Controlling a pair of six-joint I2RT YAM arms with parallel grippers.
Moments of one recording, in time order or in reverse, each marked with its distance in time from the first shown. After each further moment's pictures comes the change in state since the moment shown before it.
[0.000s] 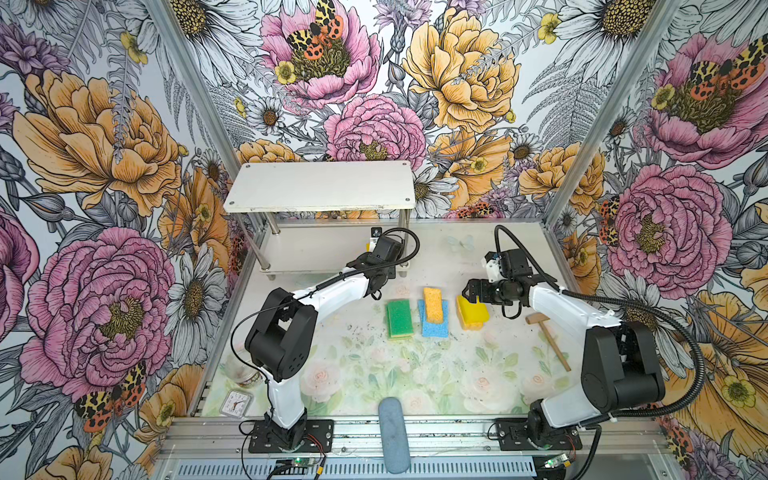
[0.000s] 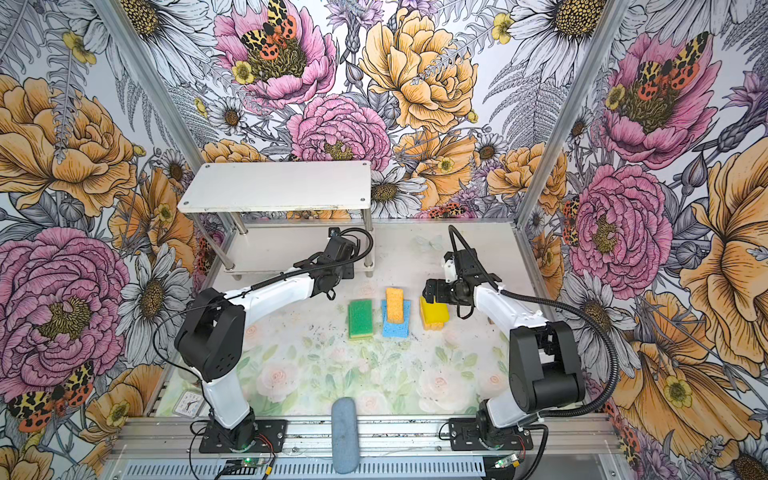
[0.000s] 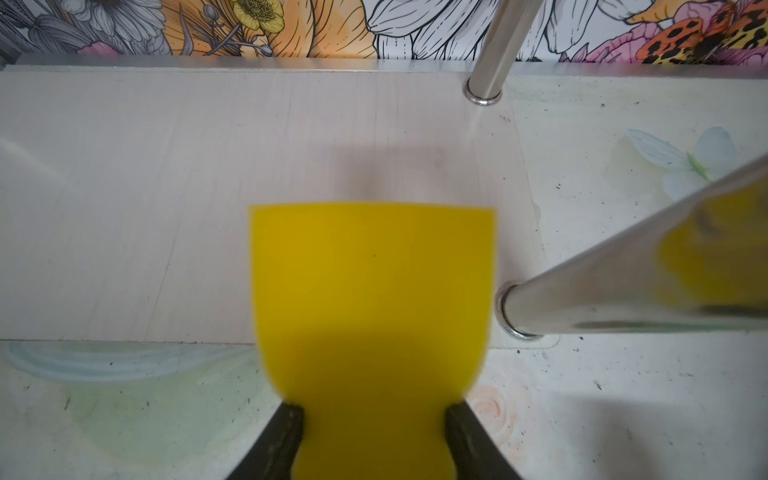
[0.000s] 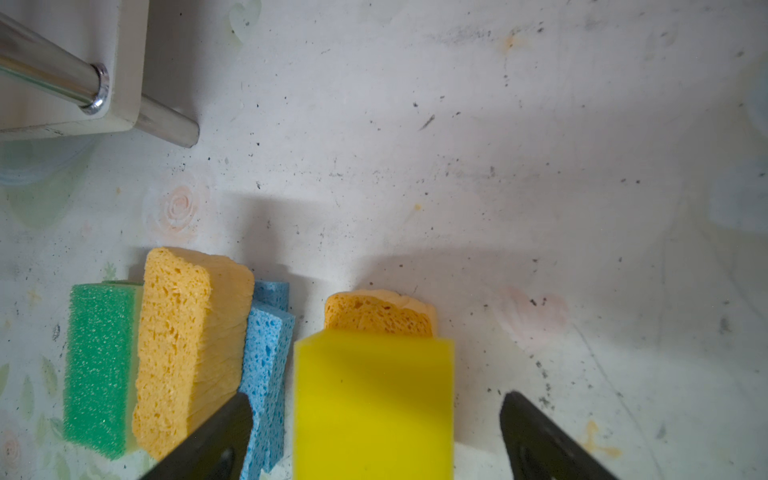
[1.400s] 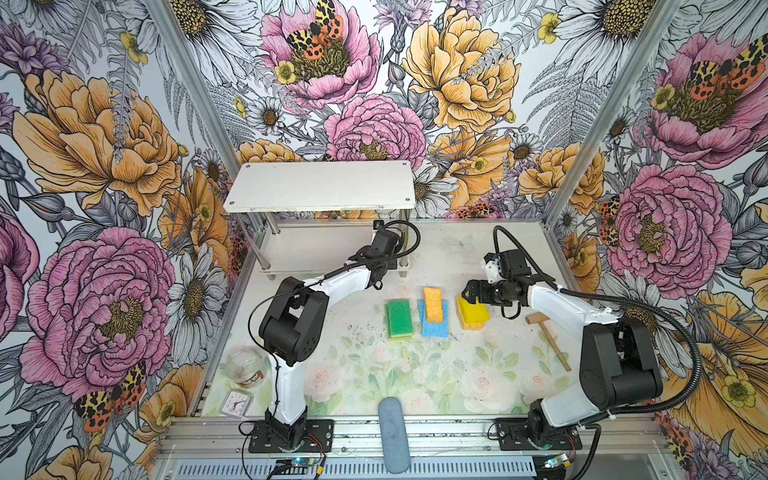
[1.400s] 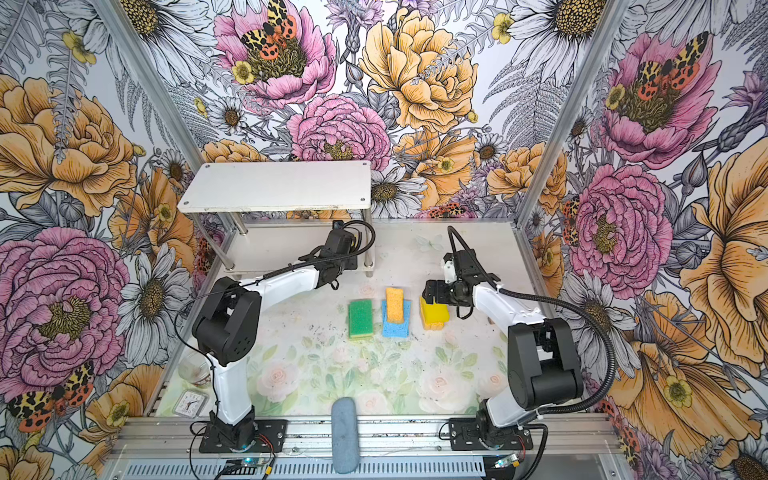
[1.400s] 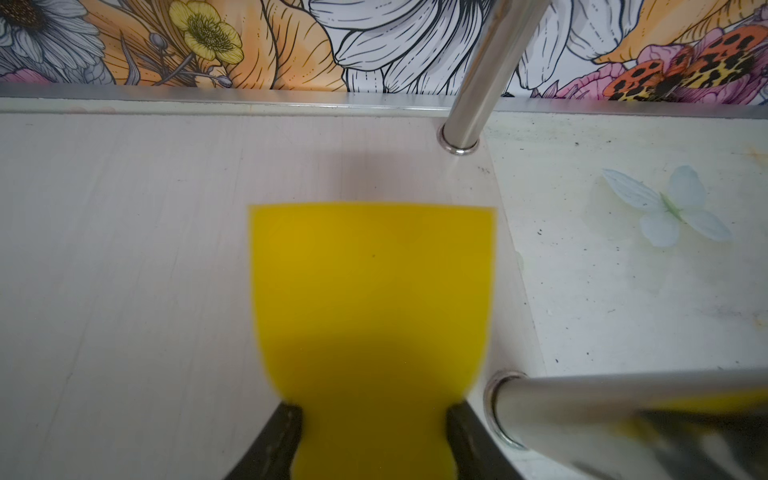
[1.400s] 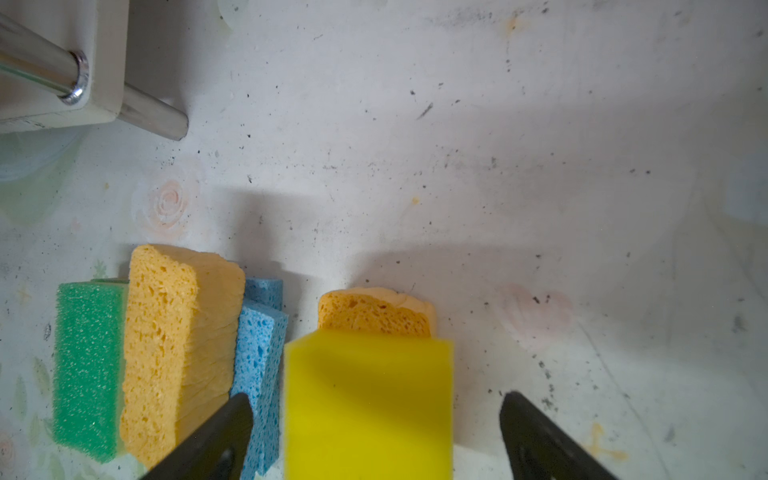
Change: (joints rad) left arm 0.057 0.121 0.083 0.133 0.093 0.063; right arm 0.000 0.019 0.000 0.000 0.000 0.000
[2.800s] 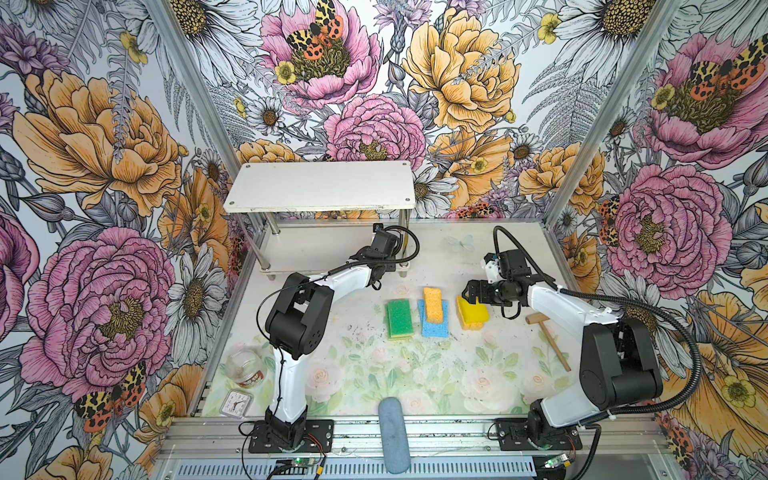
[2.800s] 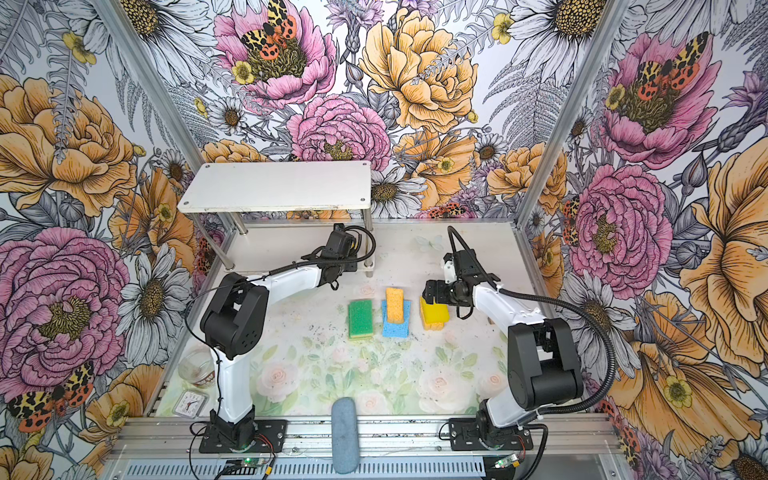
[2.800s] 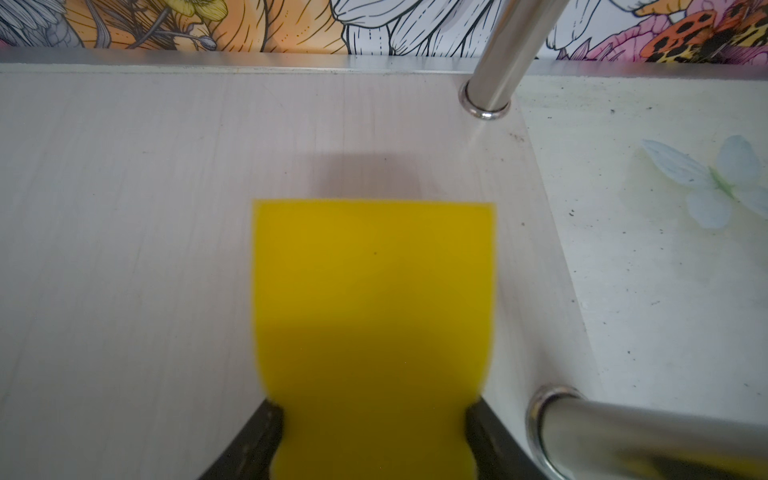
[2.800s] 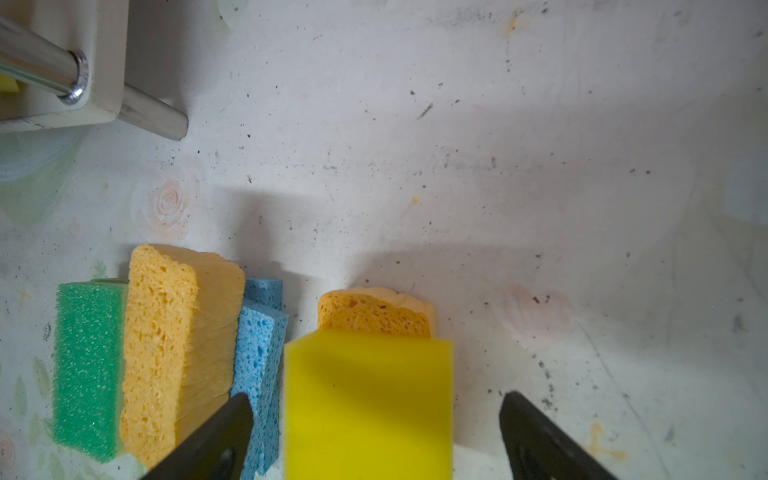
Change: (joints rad) left arm 0.024 0.066 0.026 -0.015 0.037 0.000; right arm 0.000 0.000 0.000 0.000 0.000 0.000
